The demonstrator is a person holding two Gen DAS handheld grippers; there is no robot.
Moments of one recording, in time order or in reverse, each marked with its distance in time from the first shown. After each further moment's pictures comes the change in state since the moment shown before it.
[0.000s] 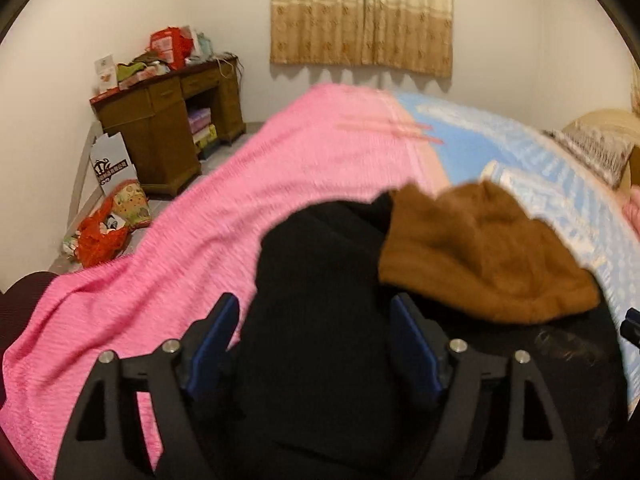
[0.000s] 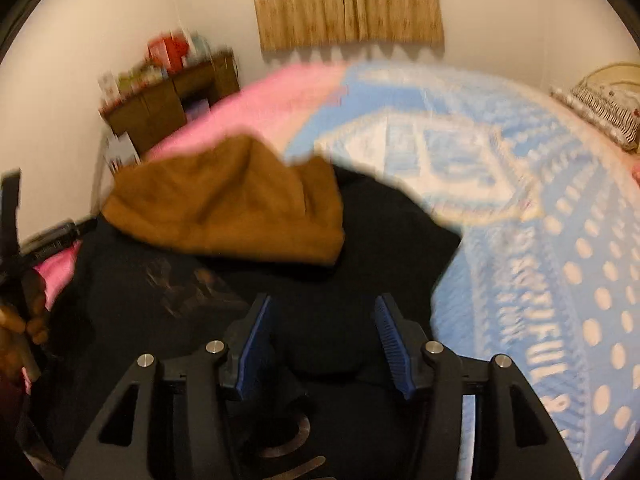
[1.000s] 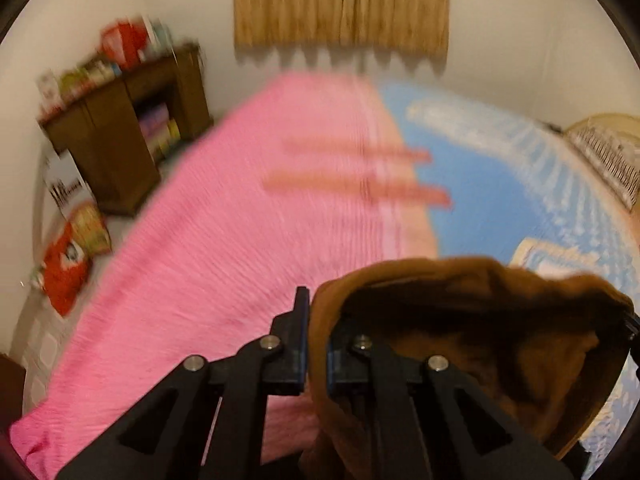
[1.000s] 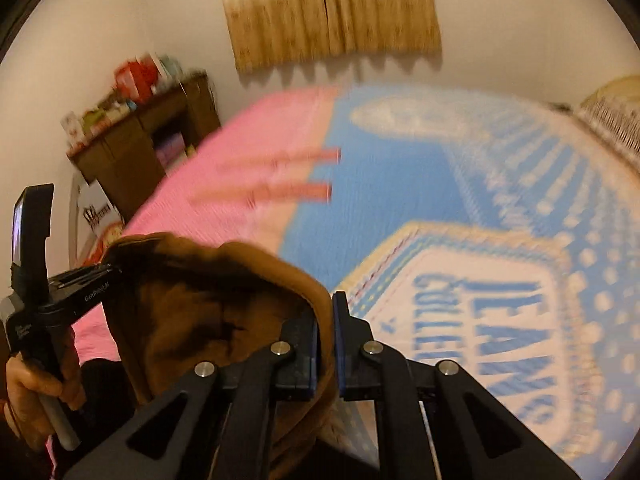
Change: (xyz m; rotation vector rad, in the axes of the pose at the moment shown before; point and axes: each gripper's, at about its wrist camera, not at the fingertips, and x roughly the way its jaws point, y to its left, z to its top) left arm 0.149 -0.107 0.156 0.045 0.060 -0.038; right arm 0.166 -0.014 0.240 0.027 -0.020 -0.051
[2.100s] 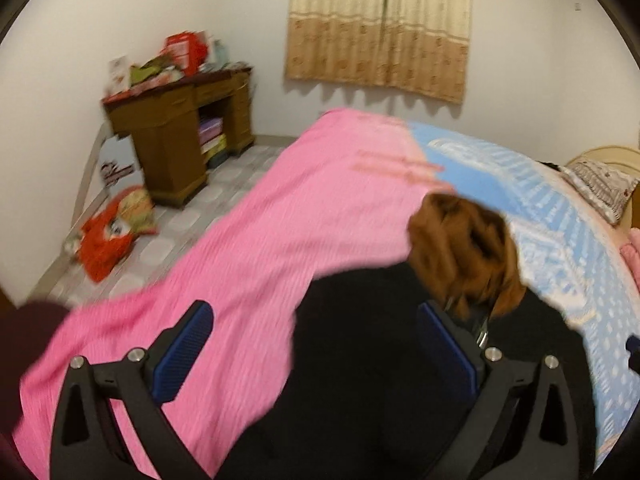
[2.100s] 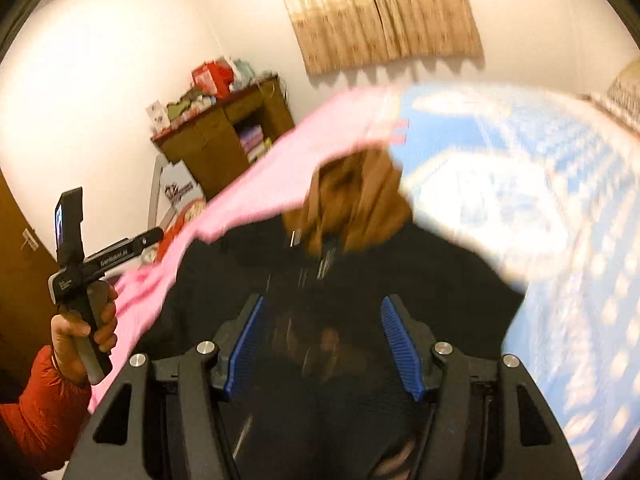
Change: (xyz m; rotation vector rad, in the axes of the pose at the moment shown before) left arm -0.148 0.111 -0.122 -0.083 -0.093 0.021; right arm -0.199 0.046 -0.165 -0.005 0.010 0.246
